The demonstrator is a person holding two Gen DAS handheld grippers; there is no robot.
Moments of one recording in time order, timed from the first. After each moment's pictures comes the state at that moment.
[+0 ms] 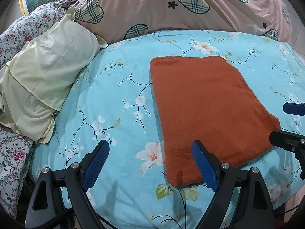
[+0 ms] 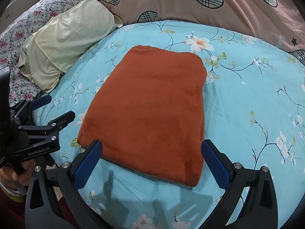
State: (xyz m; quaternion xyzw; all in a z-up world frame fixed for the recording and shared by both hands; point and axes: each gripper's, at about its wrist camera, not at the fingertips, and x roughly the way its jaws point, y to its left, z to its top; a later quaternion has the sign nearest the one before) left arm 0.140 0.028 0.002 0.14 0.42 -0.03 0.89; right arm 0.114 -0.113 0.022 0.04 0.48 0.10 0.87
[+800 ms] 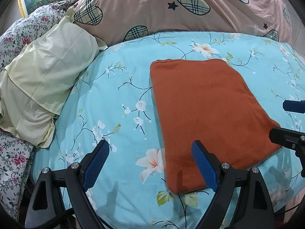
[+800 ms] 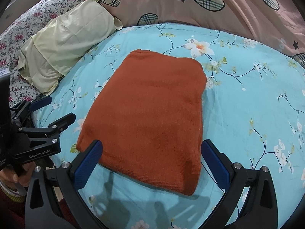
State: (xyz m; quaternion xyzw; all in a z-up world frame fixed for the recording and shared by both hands) left arm 0.150 0.026 0.005 0.14 0.42 -0.03 0.89; right arm 0.127 -0.115 0.028 0.04 0.48 0.10 0.87
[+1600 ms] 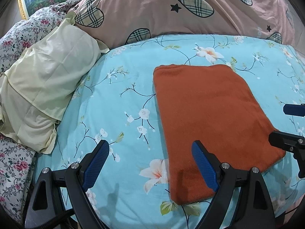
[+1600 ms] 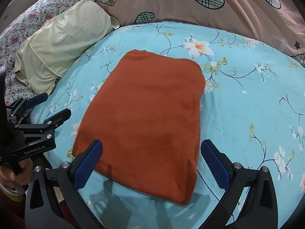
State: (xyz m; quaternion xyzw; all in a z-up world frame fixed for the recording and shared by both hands) left arm 0.169 0.025 0.011 0.14 0.42 -0.02 0.90; right arm 0.142 -0.119 0.025 0.04 0.49 0.10 0.87
